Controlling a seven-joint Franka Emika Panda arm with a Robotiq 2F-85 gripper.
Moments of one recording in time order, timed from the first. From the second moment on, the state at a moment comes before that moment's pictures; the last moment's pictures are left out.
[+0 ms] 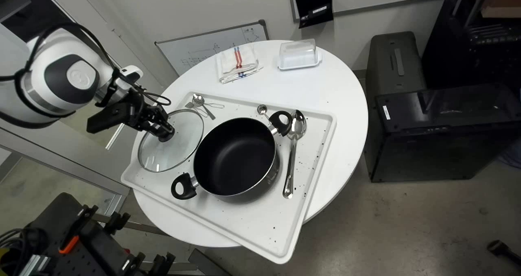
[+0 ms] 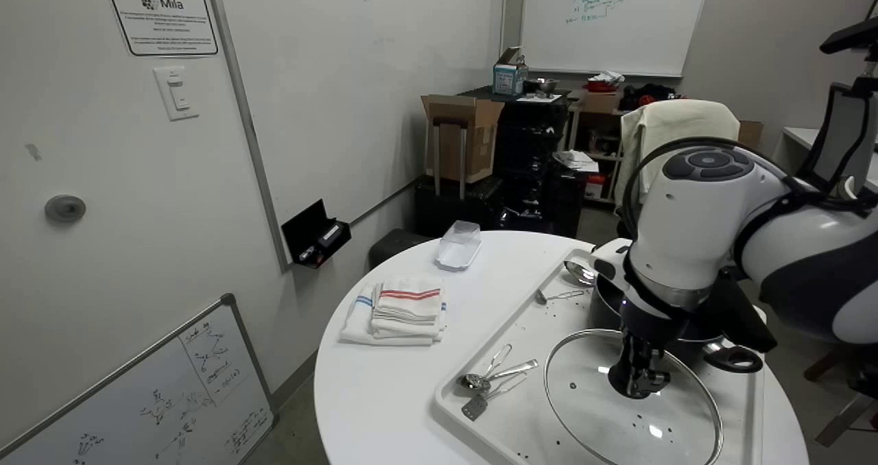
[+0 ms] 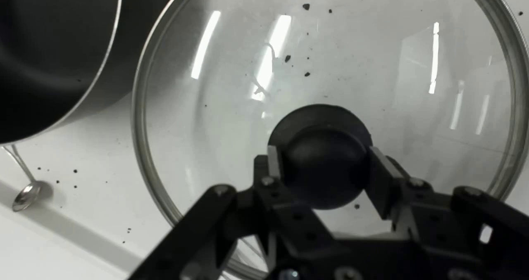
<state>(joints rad) 0.38 0.58 -0.06 -2.30 -0.38 2.87 0.10</state>
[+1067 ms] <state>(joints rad) 0.50 0.79 -0.18 -2.23 -0.36 3.00 0.12</state>
